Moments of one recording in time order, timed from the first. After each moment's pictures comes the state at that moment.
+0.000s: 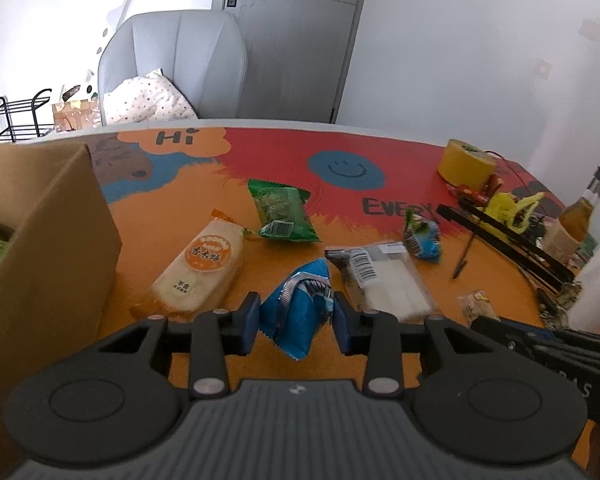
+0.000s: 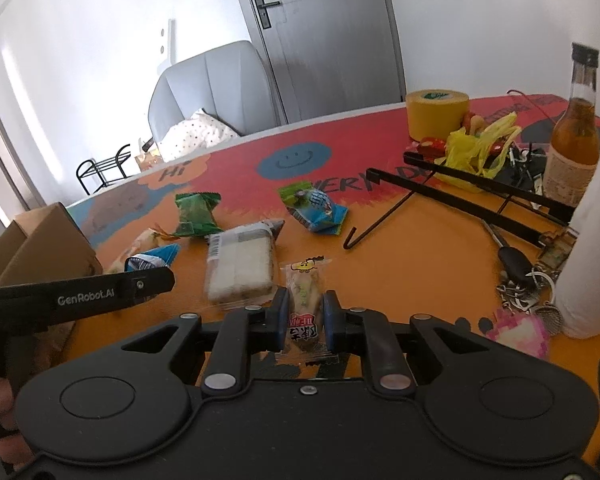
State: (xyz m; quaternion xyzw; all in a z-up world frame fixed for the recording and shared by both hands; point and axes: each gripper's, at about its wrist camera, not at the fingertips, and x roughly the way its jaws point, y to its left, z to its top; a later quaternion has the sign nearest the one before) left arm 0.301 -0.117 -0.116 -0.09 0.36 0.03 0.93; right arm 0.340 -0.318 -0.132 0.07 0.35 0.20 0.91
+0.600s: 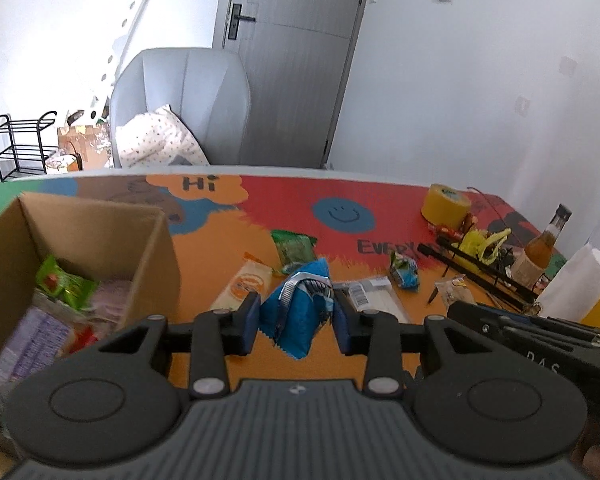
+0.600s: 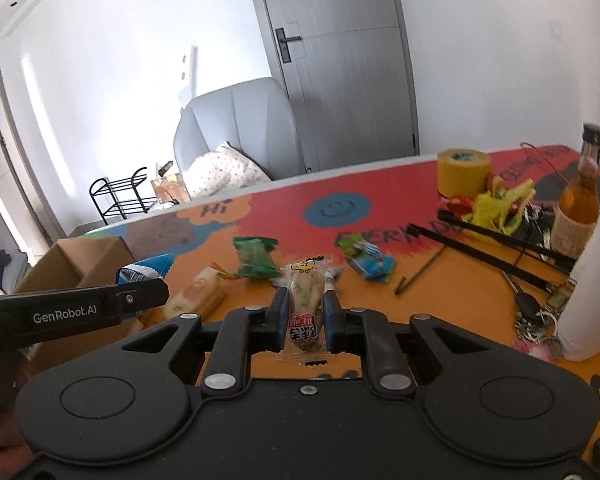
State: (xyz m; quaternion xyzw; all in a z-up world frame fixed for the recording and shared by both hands) left arm 0.255 -0.090 -0.059 -0.10 0.32 0.02 0.94; right arm 0.310 -0.287 -0.083 0.06 0.29 0.21 0.93
